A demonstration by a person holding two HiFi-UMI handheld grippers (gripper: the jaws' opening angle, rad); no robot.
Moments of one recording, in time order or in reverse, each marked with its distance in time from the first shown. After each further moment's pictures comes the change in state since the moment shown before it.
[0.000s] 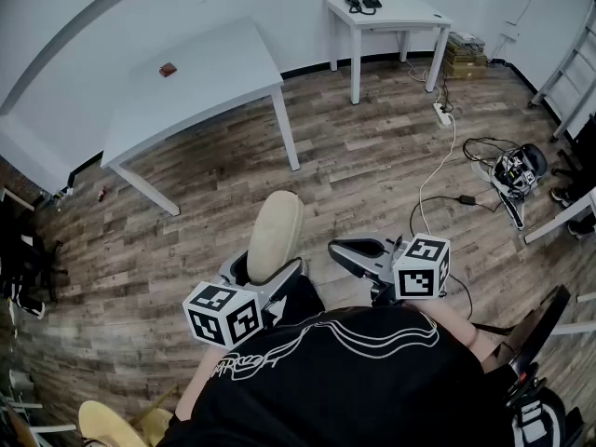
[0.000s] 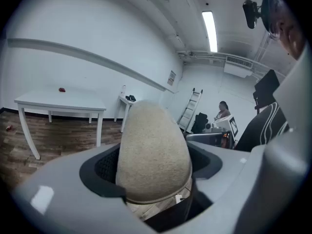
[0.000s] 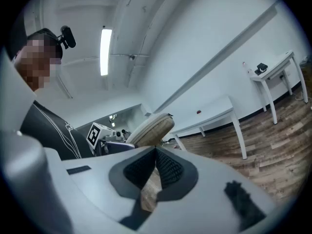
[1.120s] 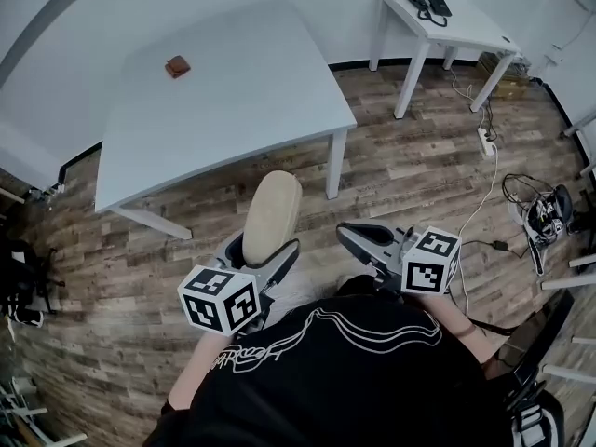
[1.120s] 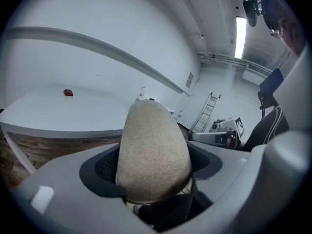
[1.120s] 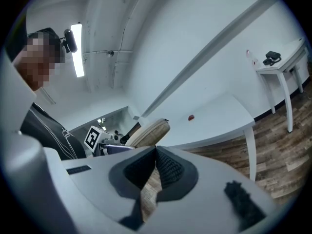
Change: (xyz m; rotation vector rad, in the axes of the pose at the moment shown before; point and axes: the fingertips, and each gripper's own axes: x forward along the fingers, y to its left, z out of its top) left arm 0.138 0.391 0.197 -0.058 0.020 0.067; right arm 0.324 -0.266 0.176 0.042 -0.007 -0.033
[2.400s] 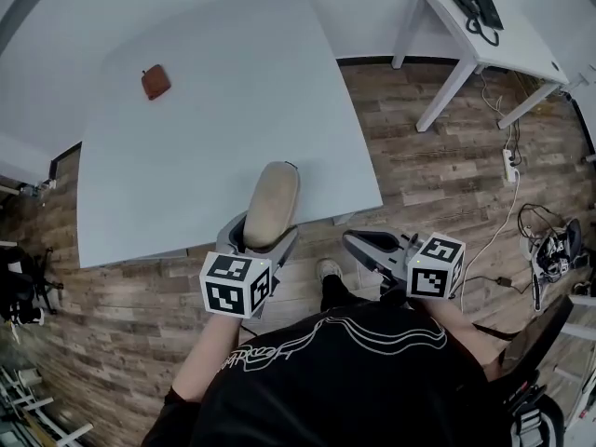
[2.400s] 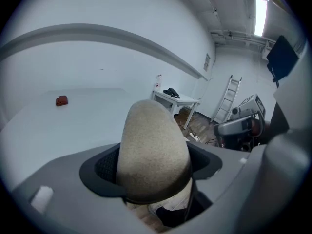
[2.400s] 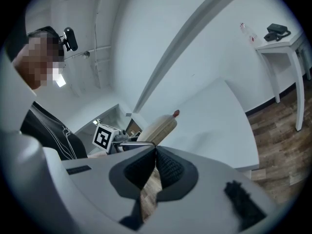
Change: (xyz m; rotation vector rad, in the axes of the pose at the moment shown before) left arm 0.228 0.200 0.102 0.080 0.133 0.178; right arm 0.121 -0.246 0.087 0.130 0.130 0.011
